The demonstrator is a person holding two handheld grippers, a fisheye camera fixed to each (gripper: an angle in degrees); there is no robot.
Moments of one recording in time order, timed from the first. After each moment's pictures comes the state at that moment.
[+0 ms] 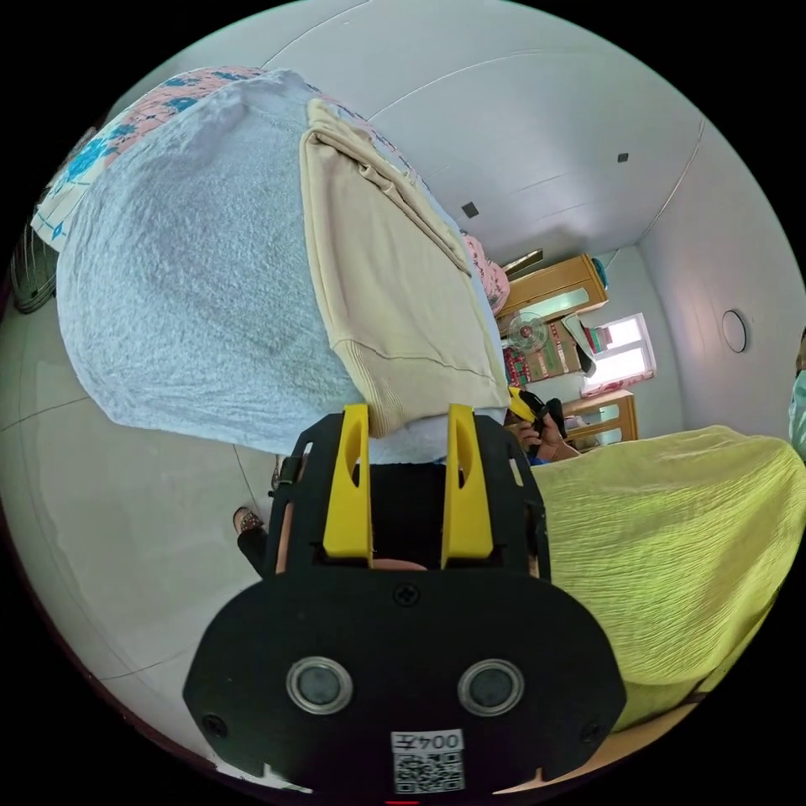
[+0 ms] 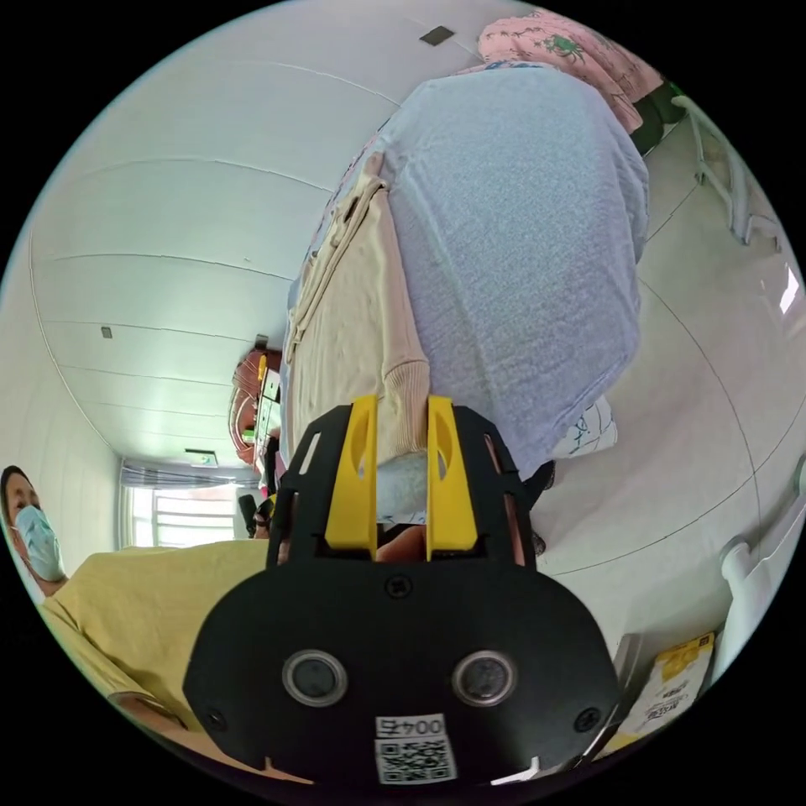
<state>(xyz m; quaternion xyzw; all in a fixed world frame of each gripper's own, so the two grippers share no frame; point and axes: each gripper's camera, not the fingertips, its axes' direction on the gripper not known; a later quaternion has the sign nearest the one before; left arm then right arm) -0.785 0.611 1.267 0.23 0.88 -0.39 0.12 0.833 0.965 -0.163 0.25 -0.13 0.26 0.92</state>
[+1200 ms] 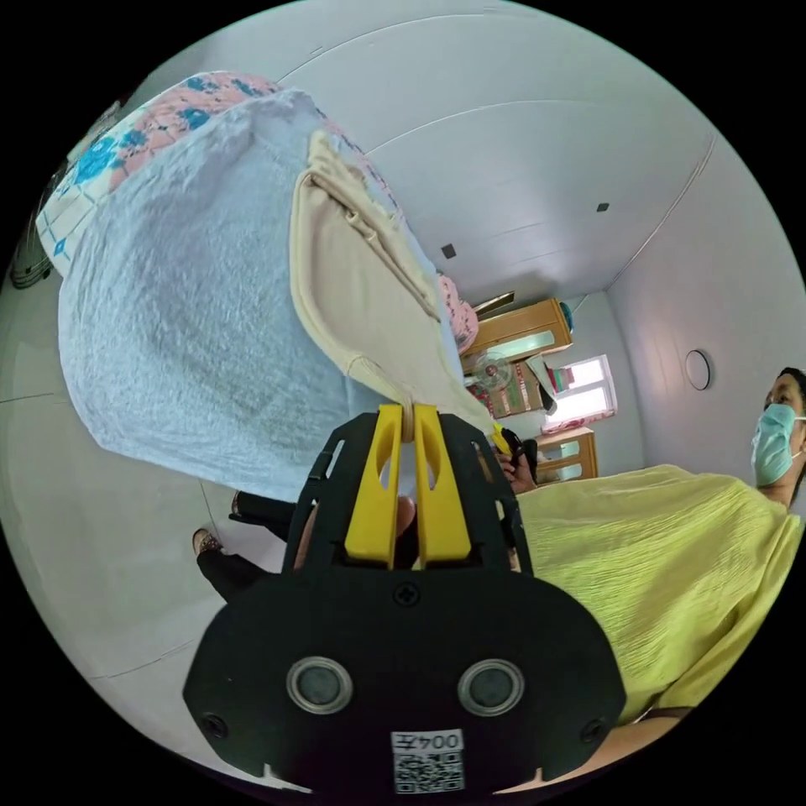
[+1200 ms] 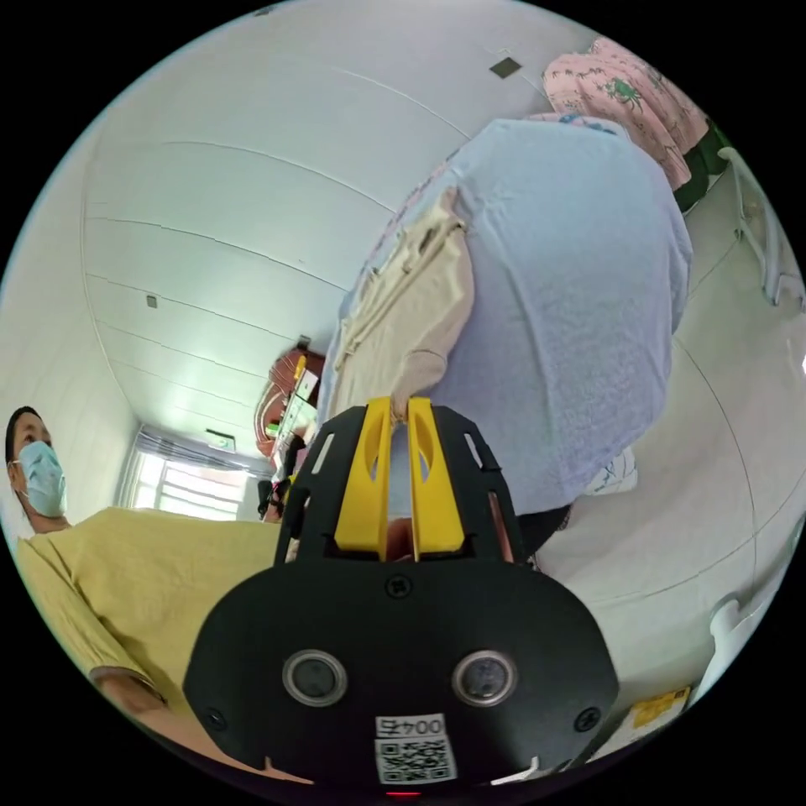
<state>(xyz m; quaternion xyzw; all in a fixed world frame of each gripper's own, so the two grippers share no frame) -0.844 0.590 1.318 0.24 0.87 -0.42 0.03 0.855 0.928 -0.158 0.31 -0.15 0.19 0.92</state>
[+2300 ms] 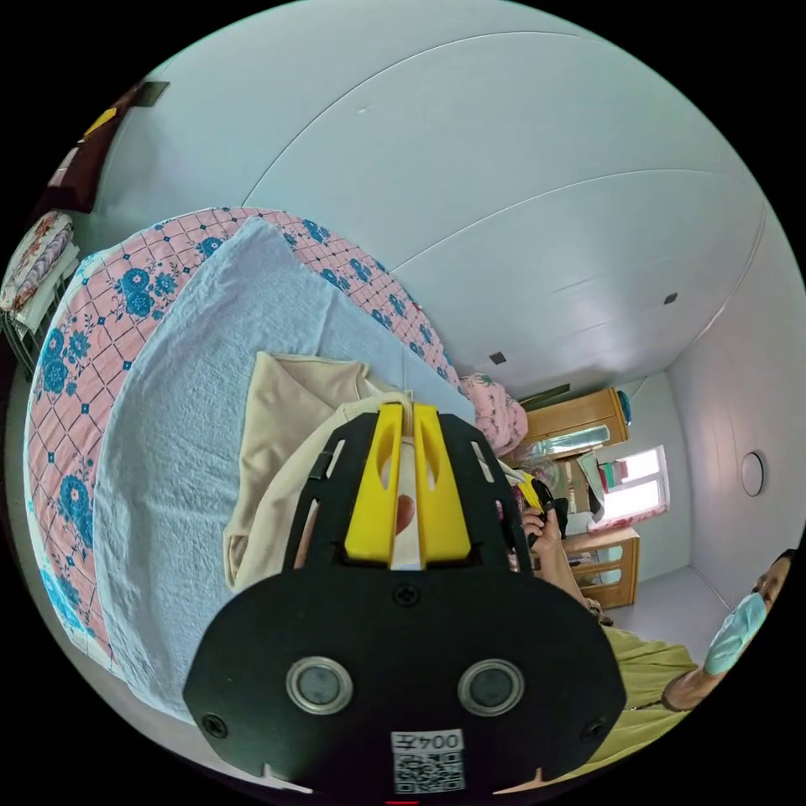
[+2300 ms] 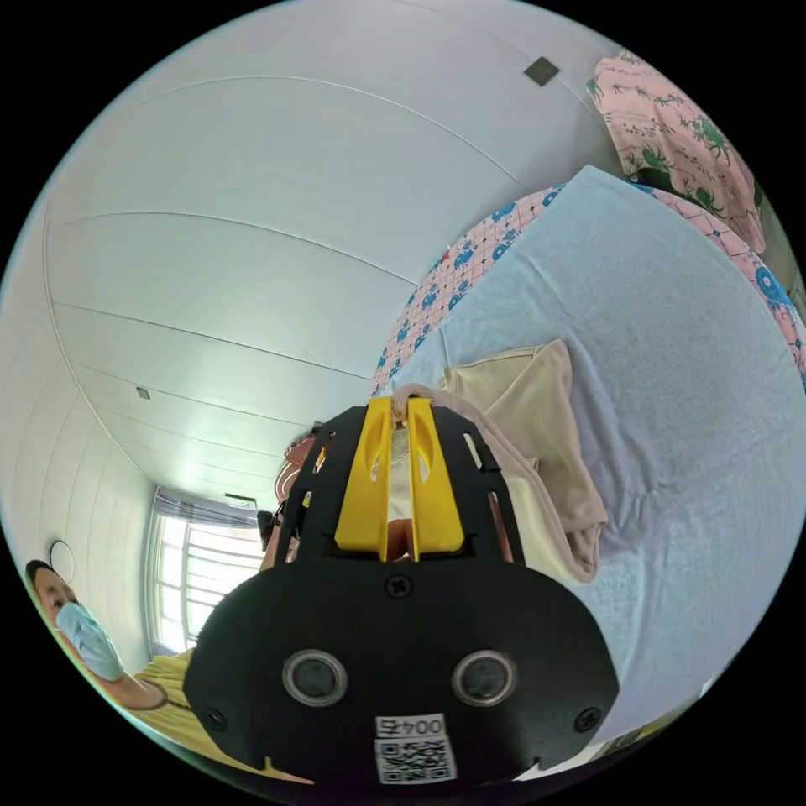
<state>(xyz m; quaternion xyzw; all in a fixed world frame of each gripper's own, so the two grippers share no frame) -1.179 0.297 1.611 0.15 0.83 -0.54 0.07 1.054 0.470 -0.231 0.34 -0.18 0.21 0.90</state>
